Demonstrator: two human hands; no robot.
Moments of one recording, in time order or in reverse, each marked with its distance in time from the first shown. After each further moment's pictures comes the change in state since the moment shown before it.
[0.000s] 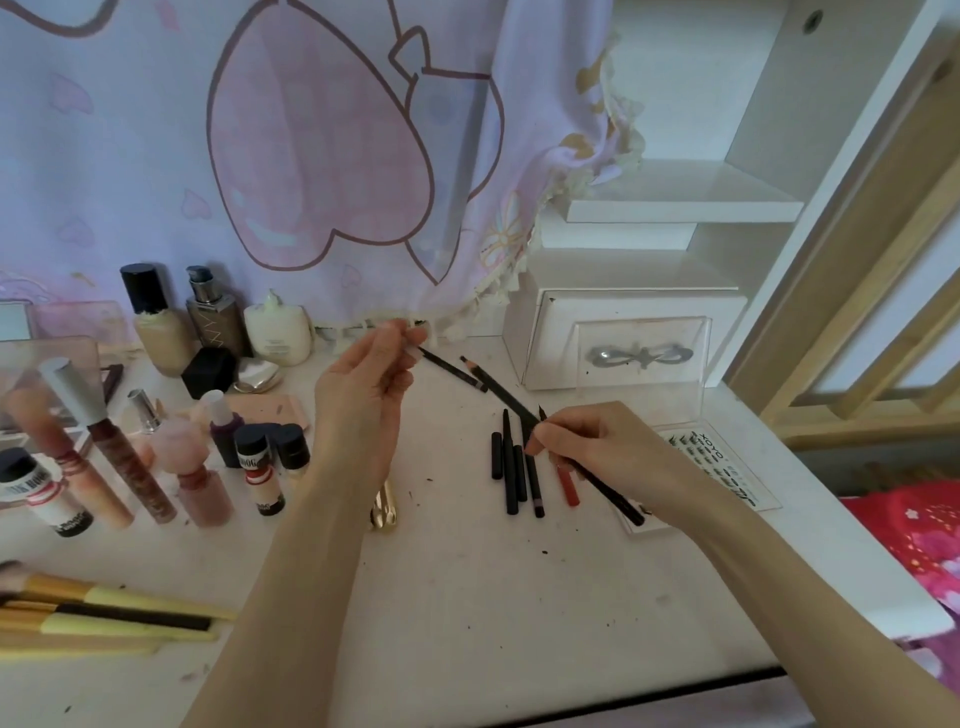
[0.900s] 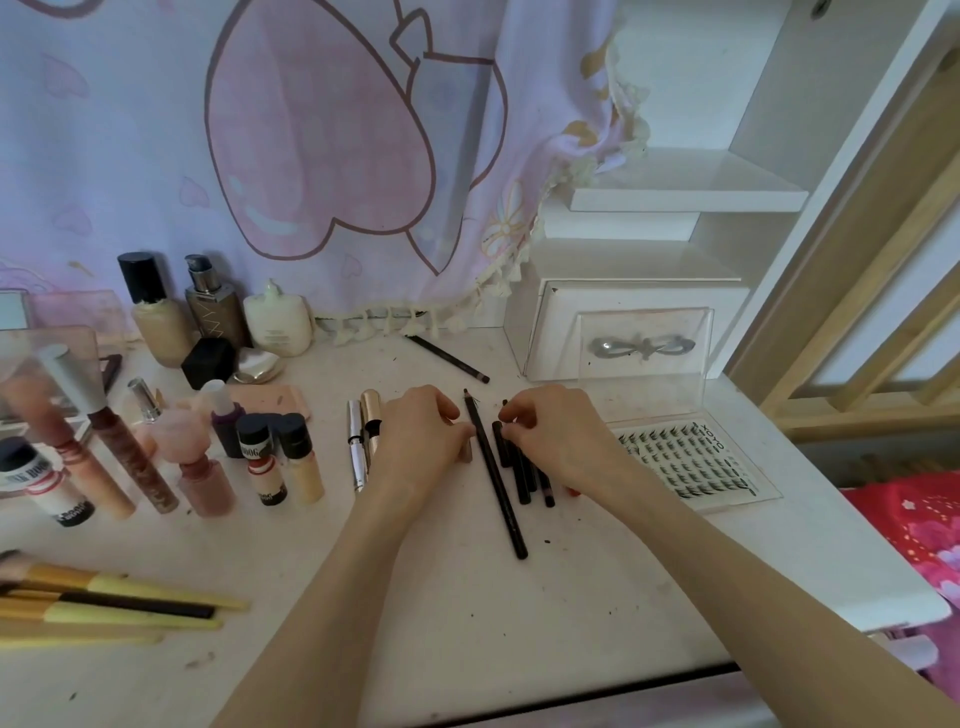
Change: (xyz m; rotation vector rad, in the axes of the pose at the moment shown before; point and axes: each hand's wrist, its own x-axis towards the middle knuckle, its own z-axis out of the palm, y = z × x) left_hand -0.014 -0.036 0.005 1.211 -0.071 -0.053; right_hand 0.036 0.001 0.036 -0.484 0.161 -0.046
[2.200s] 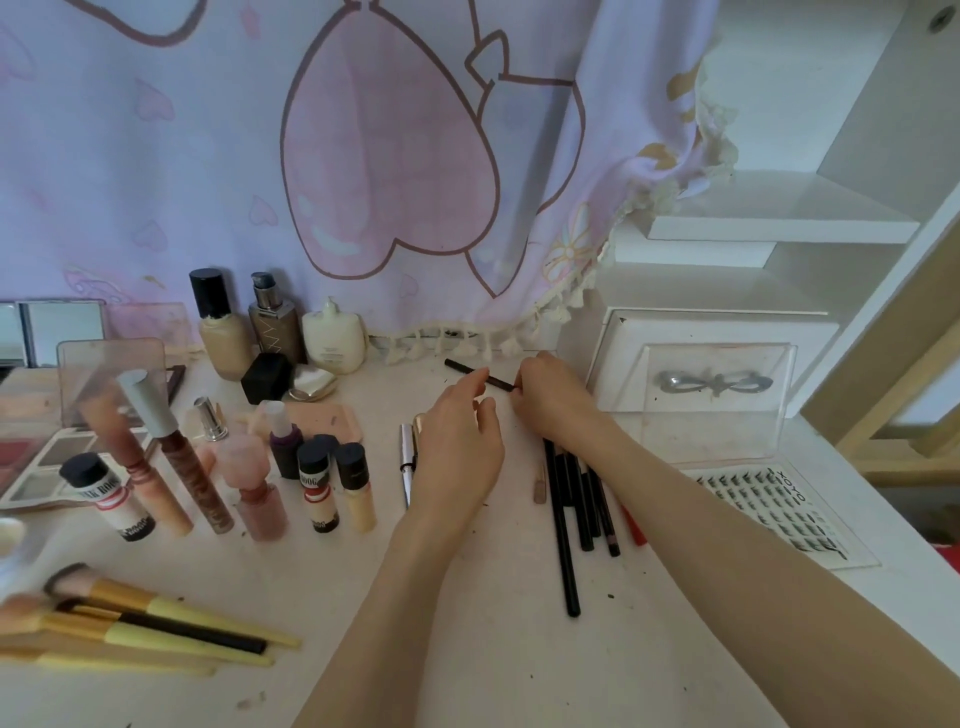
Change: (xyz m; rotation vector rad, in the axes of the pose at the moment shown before) left_hand 0.013 -0.005 -0.007 -0.086 0.217 0.191; right_hand 0.103 -0.019 0.036 -0.267 0.015 -0.102
